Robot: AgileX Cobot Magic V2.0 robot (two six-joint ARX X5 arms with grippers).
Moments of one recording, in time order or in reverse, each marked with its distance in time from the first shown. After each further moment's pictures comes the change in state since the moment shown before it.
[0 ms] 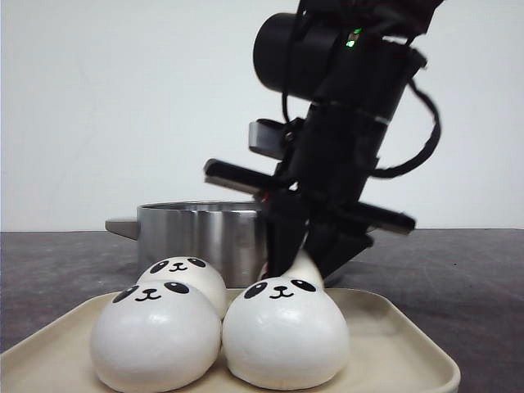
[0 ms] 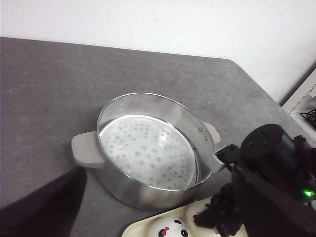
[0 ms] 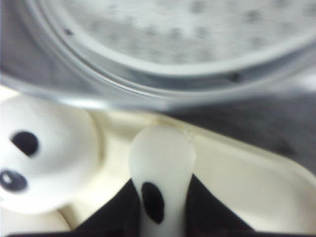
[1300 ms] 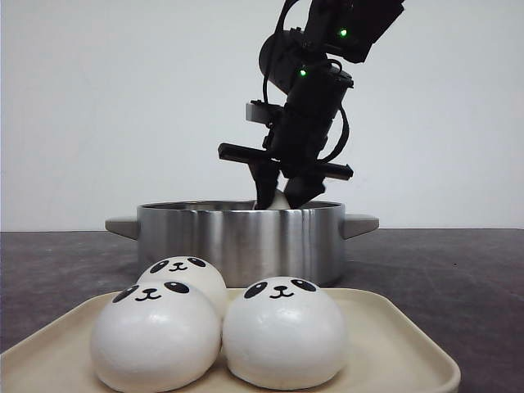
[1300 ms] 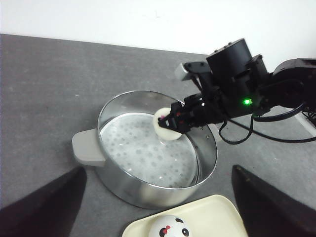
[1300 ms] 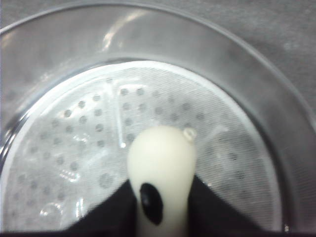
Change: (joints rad) left arm 0.000 0.012 0.000 0.000 0.000 0.000; right arm -0.201 0.343 0.556 0.038 0.110 -0.270
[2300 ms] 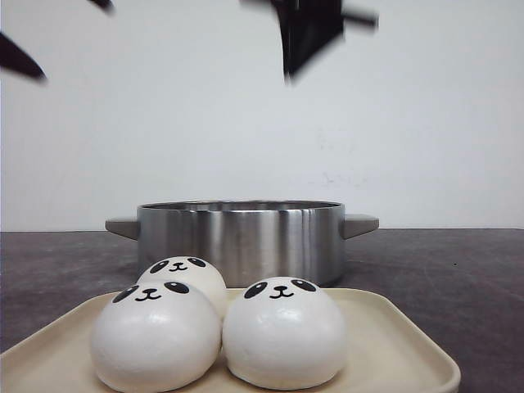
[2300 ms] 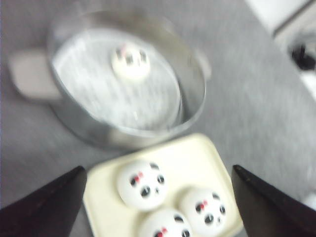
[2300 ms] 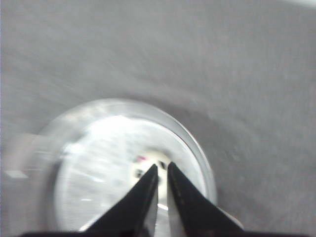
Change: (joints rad) left arm -0.130 0.308 0.000 -0.024 0.084 -0.076; right arm 0.033 -0.259 0.374 -0.462 0.082 -0.089
